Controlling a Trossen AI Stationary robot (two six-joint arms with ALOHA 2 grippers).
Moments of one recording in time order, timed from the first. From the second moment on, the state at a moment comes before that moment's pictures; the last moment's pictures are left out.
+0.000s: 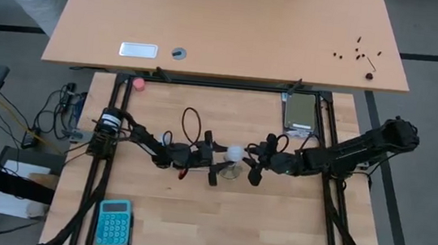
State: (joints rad) left arm -0.12 2.00 0.77 1.37 -0.32 0.07; right arm 0.24 1.31 0.57 0.21 0.54 0.43
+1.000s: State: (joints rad) left arm -0.11 2.00 0.81 1.12 -0.32 0.00; right arm 0.25 1.36 0.57 0.23 0.53 0.45
